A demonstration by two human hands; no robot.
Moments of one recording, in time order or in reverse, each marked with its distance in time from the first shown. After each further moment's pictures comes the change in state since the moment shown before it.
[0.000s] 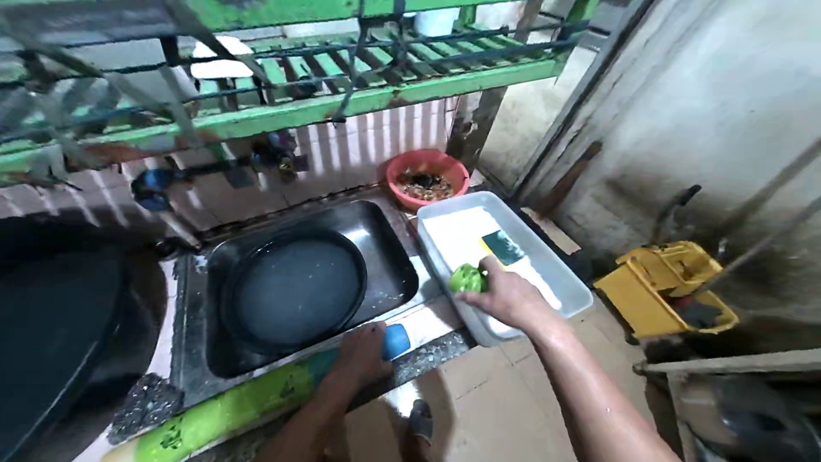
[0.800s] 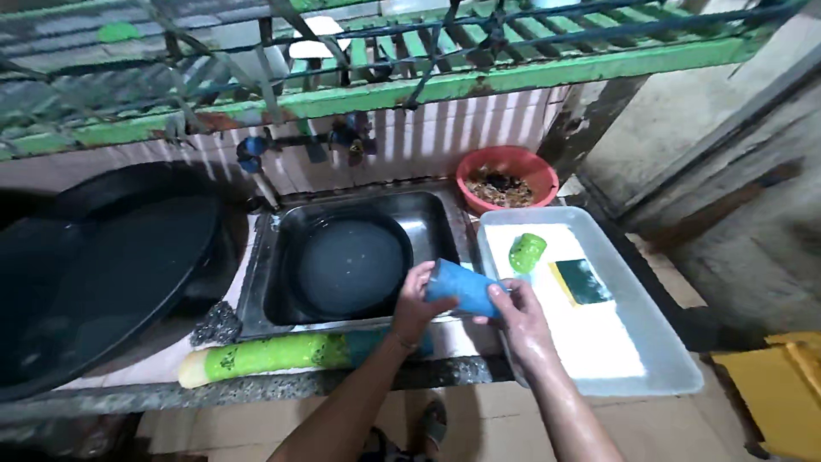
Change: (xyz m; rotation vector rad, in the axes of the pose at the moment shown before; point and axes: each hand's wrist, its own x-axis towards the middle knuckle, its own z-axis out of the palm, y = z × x) left_hand 0.019 0.049 -0.035 -1.479 0.654 0.197; right_hand 0.023 -0.022 0.061 1.183 -0.015 -0.179
